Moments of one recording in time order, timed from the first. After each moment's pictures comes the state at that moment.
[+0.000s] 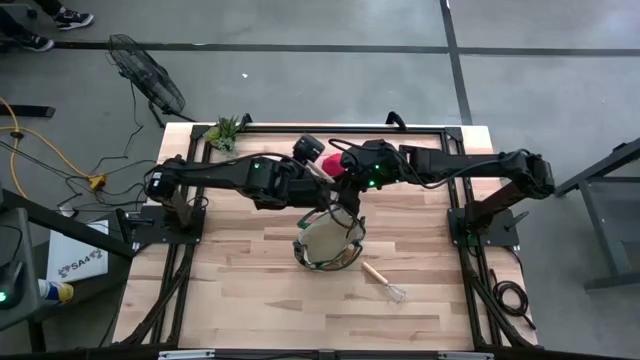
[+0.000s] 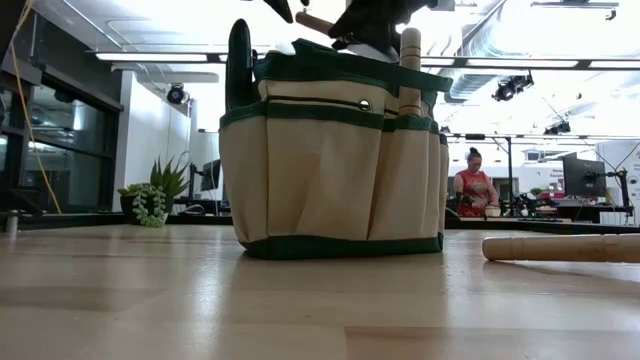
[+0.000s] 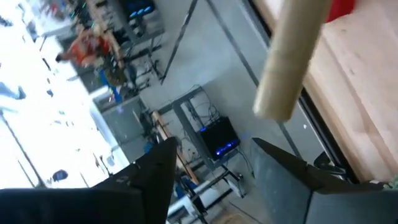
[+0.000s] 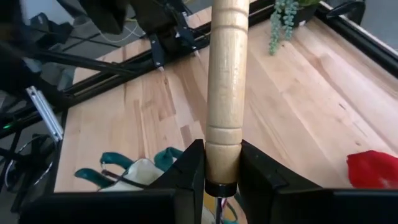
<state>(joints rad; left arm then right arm) -0.14 1.83 2.06 -1.34 -1.09 0.83 -0.09 1.47 1.28 -0.35 -0.05 0.37</state>
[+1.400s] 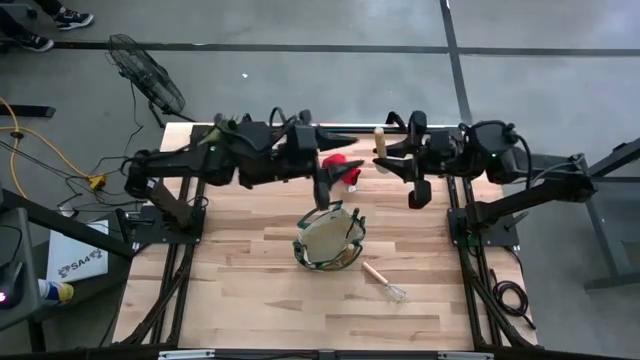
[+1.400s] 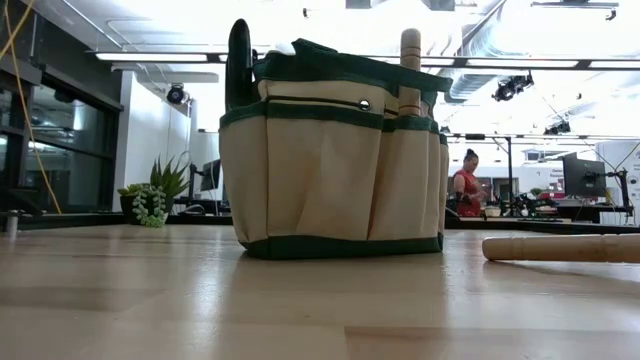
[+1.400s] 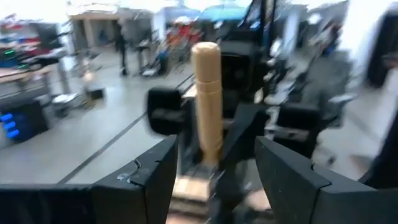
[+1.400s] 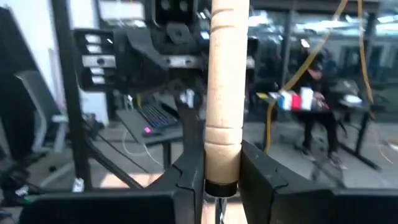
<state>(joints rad) -0.14 1.66 2.06 -0.34 -0.37 -0.01 0.04 1.06 1.28 -0.11 0.07 -0.02</state>
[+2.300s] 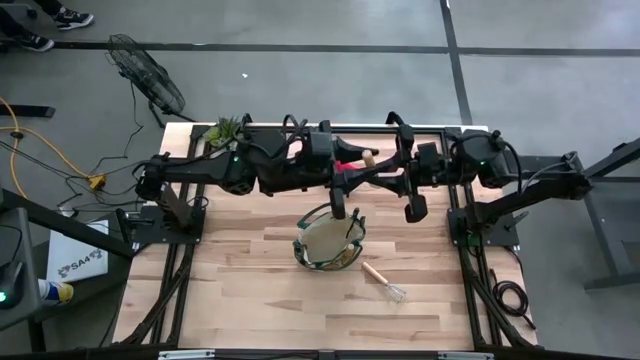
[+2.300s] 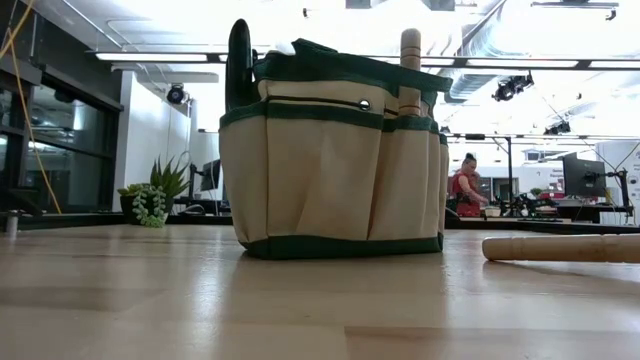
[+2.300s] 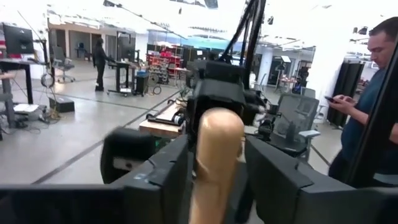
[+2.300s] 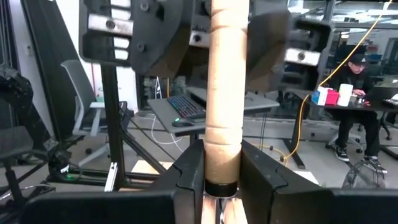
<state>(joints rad) -0.15 1.74 2.06 -0.12 -0.30 -0.09 0.09 1.11 1.28 -0.11 0.00 -0.02</state>
